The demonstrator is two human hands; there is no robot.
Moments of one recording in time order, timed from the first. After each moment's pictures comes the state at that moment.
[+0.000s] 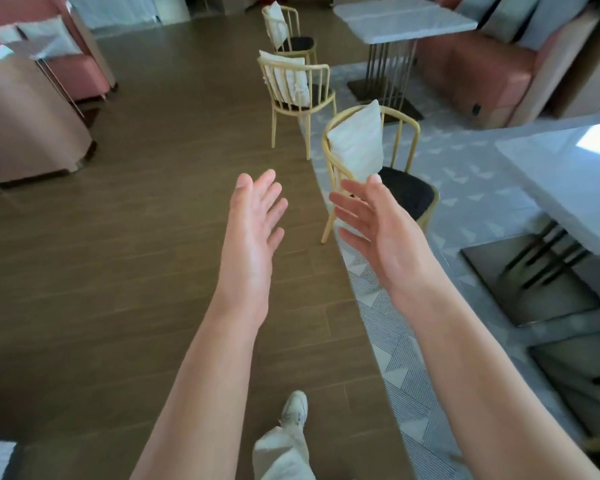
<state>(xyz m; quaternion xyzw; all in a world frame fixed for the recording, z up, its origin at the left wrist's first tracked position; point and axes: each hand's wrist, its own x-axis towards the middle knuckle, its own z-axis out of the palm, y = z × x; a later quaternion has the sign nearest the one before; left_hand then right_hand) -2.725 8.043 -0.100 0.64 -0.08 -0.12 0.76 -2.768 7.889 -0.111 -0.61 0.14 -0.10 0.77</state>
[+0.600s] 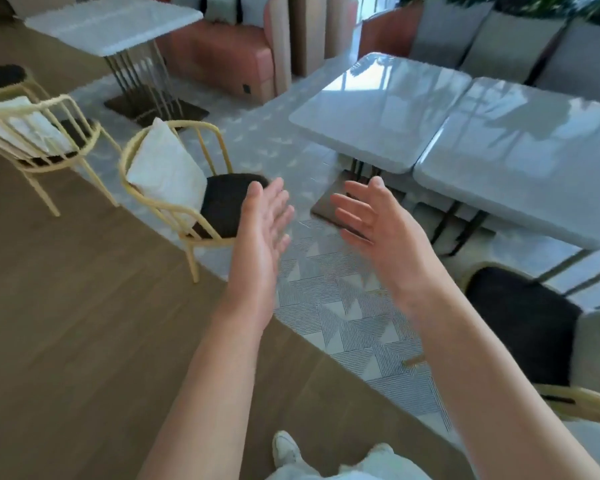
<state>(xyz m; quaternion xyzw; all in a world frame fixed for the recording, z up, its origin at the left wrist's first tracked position) -2.640 7.888 -0.125 0.57 -0.28 -0.42 0.64 -2.777 7.816 -0.117 -0.50 0.40 -0.36 0.68</state>
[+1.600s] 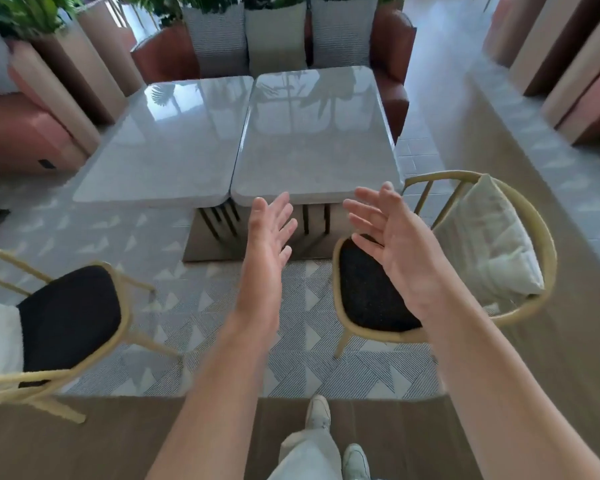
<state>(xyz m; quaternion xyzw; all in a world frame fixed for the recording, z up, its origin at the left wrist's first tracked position) -2.915 7.685 -0.141 0.48 -0.45 -0.59 0.47 -3.077 7.692 -0.137 -0.32 0.54 -0.54 0.56</state>
